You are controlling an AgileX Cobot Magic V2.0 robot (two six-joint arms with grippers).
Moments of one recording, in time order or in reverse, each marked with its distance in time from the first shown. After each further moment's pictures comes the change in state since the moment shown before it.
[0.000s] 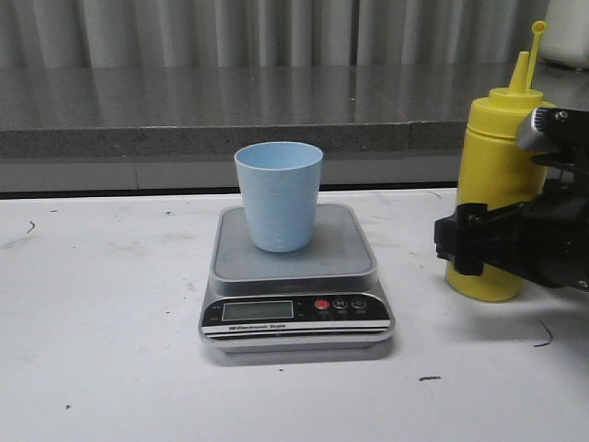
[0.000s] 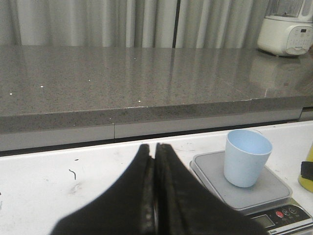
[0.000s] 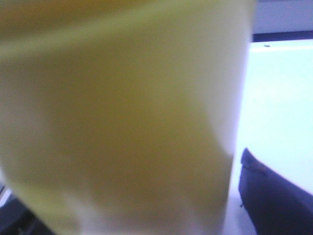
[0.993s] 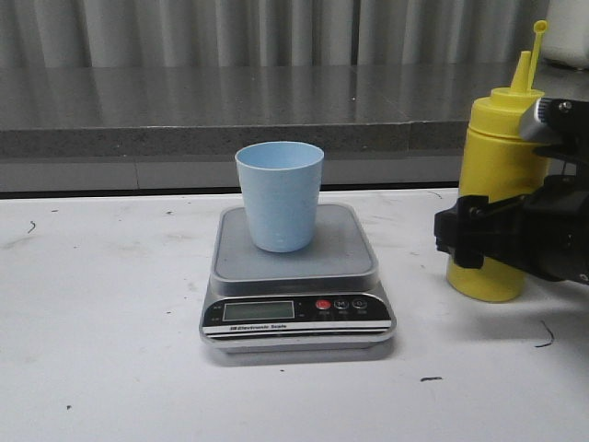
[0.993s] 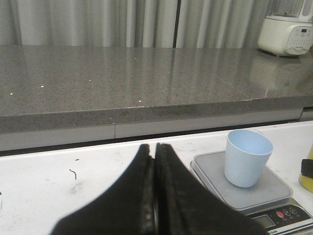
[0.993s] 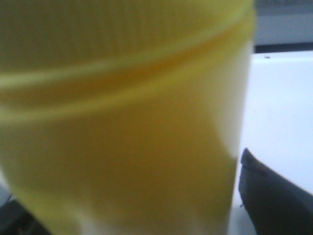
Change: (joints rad) left arm 0.000 0.000 0.000 0.000 0.000 0.000; right arm 0.000 -0.010 0.000 0.000 0.000 -0.002
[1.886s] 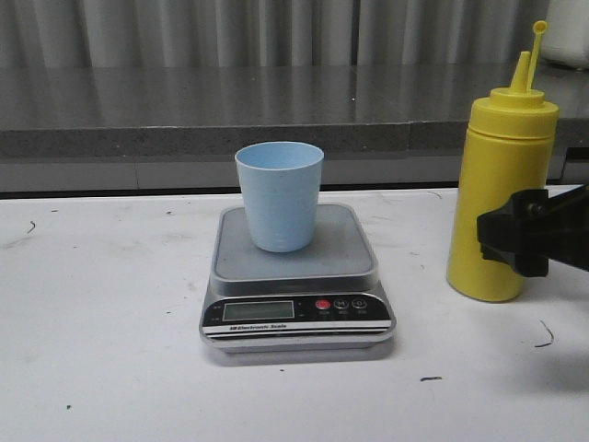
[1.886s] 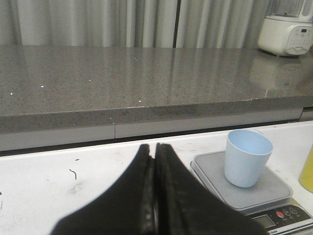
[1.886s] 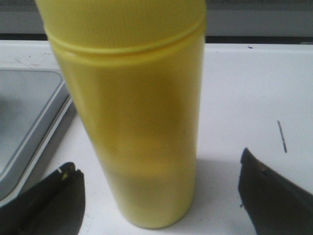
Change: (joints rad) left arm 0.000 0.000 0.000 0.000 0.000 0.000; right arm 0.000 -0.281 0.163 0.002 0.162 -0.072
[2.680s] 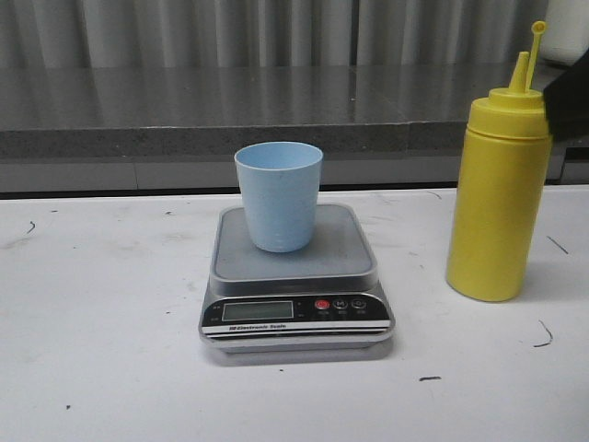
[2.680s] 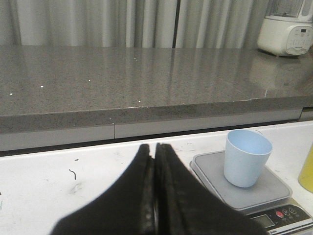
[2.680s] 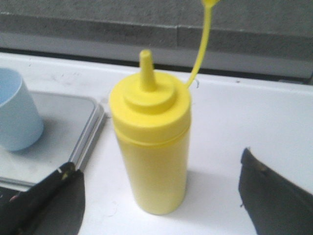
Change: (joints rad) left arm 0.000 0.000 0.000 0.000 0.000 0.000; right arm -0.045 -0.609 -0.169 -0.033 0.867 -0.091
